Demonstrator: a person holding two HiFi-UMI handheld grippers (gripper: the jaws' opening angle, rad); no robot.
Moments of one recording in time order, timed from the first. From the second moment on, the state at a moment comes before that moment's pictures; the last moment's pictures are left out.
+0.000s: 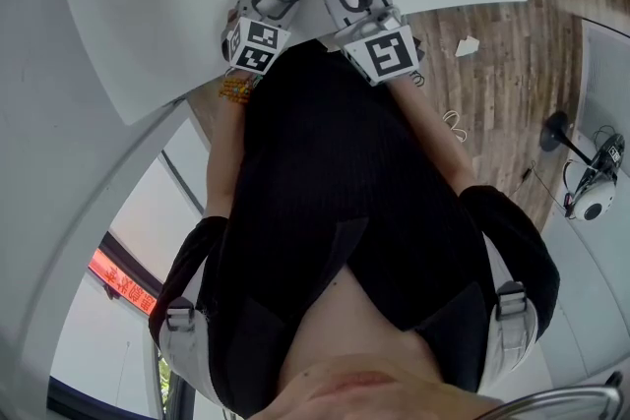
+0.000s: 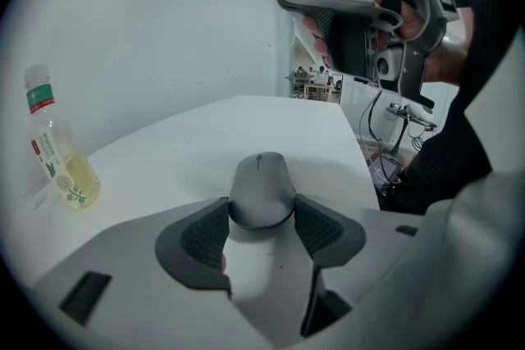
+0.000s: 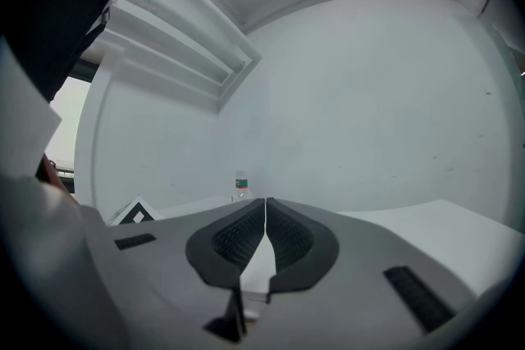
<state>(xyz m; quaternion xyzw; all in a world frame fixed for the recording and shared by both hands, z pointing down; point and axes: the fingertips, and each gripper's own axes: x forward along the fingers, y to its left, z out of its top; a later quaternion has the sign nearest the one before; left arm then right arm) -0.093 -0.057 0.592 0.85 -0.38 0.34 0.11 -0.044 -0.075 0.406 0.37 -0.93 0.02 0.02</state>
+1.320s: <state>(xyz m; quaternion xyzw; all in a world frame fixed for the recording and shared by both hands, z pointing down) -0.100 -0.055 0.584 0.86 -0.40 0.28 0.14 -0.062 -0.070 0.411 0.35 -0.94 0.03 0.02</state>
